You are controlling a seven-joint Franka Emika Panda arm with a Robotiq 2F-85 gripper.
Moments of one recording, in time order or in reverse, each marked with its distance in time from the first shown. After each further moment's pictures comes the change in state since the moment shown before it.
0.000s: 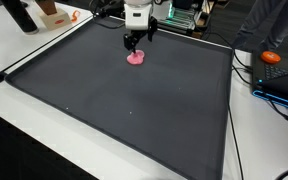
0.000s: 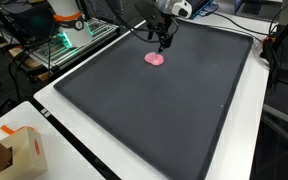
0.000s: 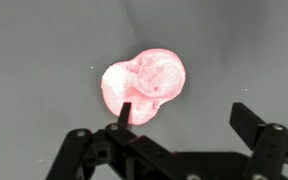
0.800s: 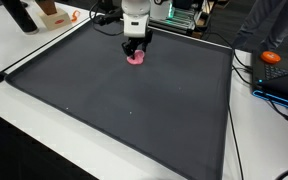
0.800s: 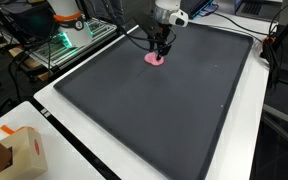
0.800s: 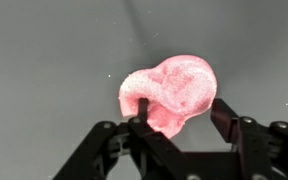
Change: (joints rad) arm -0.004 0.051 -0.018 -0.044 -0.063 0.165 0.019
